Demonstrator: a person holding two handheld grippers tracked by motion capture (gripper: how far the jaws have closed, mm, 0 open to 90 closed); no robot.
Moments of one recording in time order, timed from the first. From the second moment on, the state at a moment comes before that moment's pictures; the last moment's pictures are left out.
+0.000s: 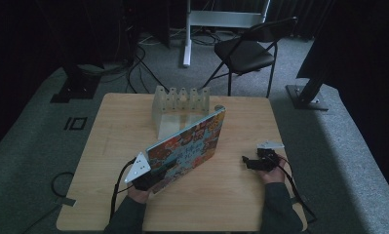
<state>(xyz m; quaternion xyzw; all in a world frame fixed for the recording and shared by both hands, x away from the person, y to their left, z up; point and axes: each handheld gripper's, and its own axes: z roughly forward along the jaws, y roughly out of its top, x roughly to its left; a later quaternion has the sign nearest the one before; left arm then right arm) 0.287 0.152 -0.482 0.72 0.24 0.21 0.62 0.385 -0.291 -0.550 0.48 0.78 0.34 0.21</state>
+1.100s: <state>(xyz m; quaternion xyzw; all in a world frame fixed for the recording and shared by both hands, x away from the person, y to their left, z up) 0.282 0.177 -0.480 0.71 0.27 0.21 0.62 0.385 -0.290 -0.550 0.48 0.78 0.34 0.21</state>
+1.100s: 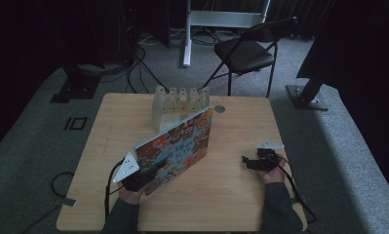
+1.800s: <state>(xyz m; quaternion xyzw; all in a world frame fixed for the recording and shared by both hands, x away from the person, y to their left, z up) 0.278 0.190 -0.479 0.70 0.29 0.22 0.62 0.385 -0.290 -0.550 0.48 0.78 0.34 0.21</state>
